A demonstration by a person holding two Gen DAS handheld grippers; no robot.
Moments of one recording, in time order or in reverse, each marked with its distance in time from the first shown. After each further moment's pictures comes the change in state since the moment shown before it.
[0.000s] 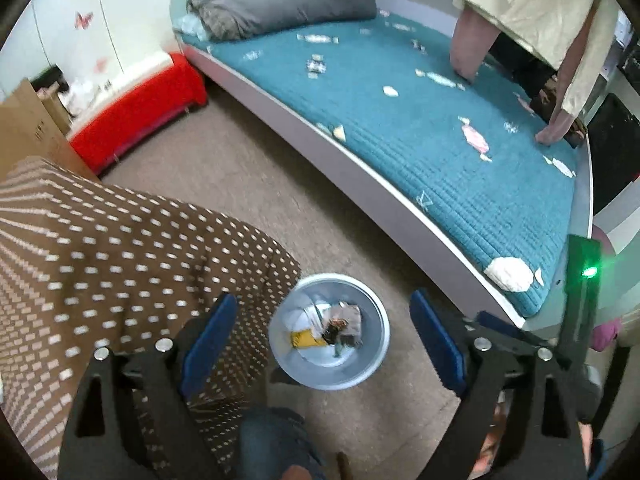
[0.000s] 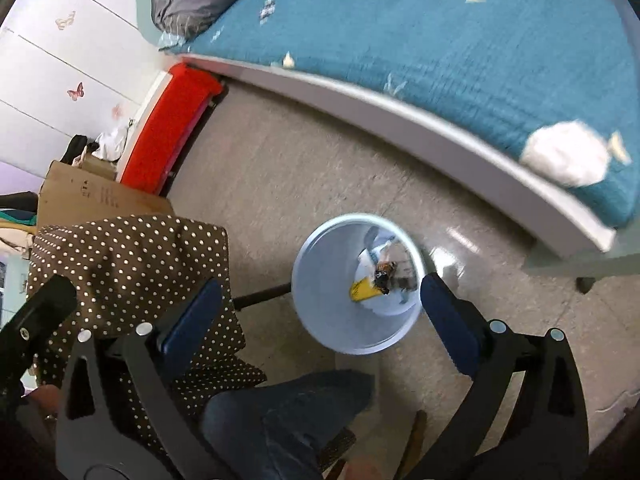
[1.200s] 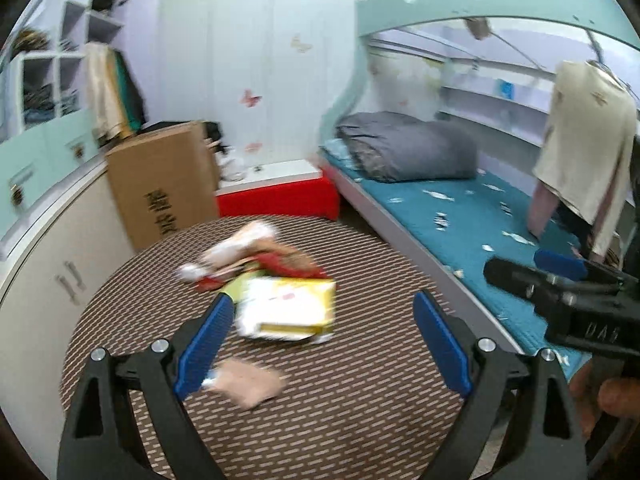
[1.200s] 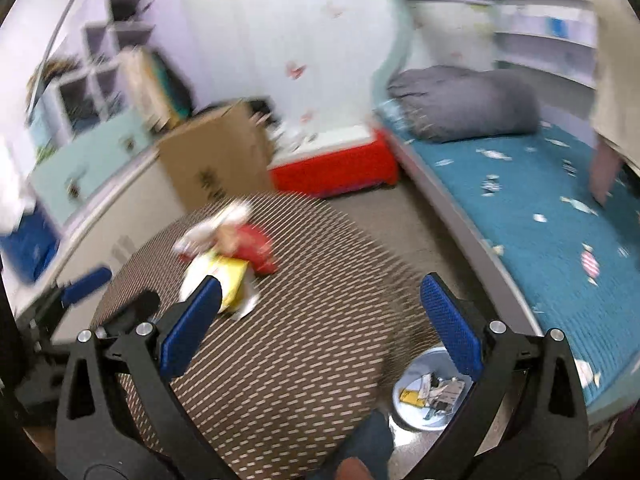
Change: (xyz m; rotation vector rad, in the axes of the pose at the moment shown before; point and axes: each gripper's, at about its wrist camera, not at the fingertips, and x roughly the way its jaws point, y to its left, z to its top) left arm -0.285 0.218 -0.151 -0.290 -0.480 0.264; right arm -0.160 0.320 -0.135 -0.827 -0.225 0.252
